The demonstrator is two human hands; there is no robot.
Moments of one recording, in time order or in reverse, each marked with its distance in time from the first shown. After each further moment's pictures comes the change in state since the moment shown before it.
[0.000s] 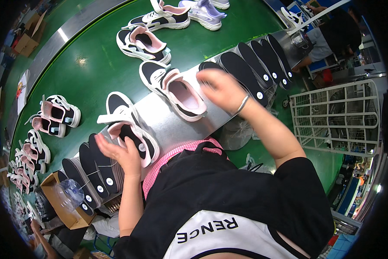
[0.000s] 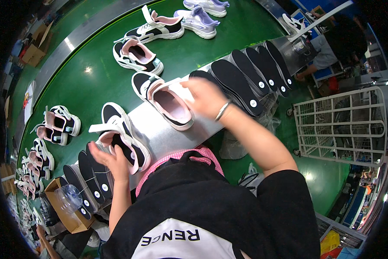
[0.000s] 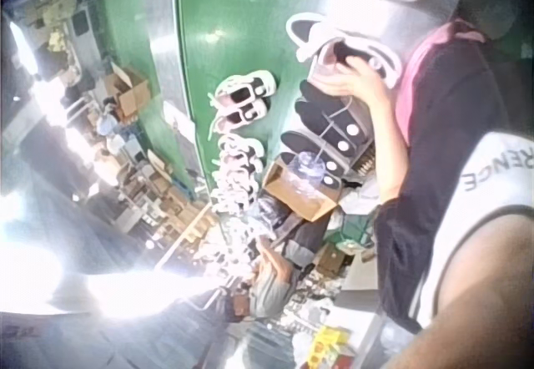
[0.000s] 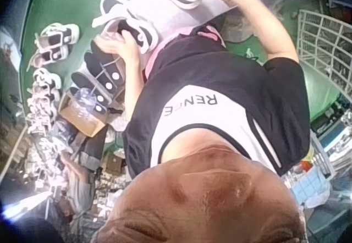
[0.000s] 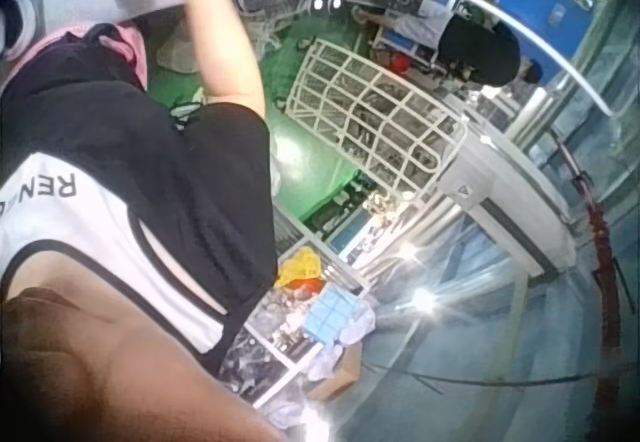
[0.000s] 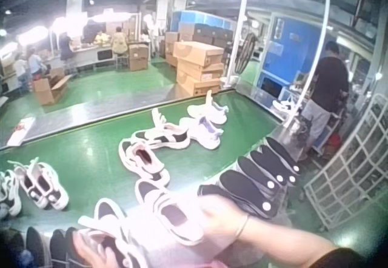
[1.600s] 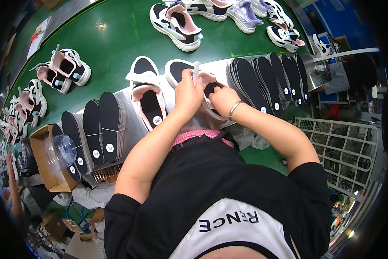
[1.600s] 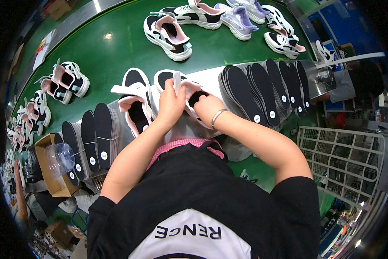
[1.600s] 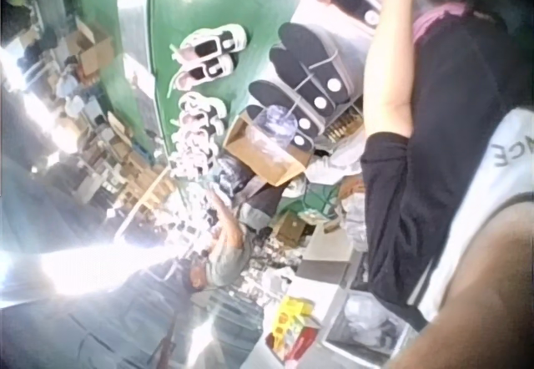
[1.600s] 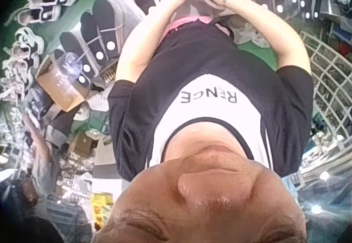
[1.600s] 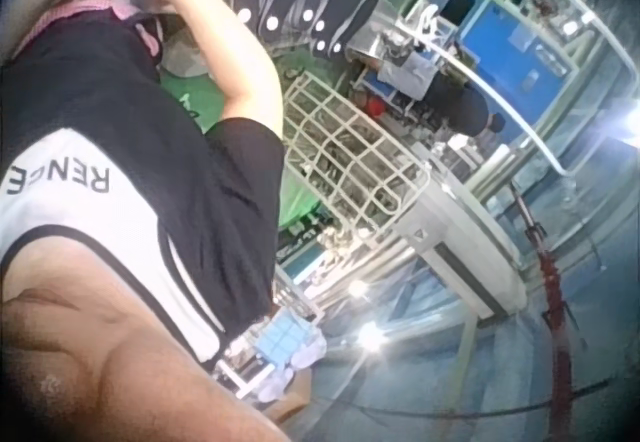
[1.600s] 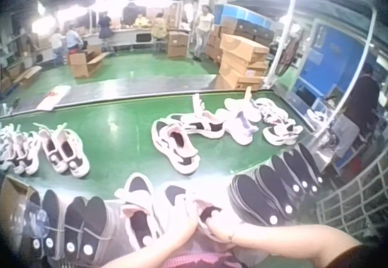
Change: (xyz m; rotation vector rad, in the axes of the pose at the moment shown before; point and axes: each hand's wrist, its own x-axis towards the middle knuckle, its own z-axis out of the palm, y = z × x) left_hand 0.015 0.099 0.095 -0.541 -0.554 -0.184; right_hand -0.008 -0.003 0.050 -0.710 -0.711 -0.086
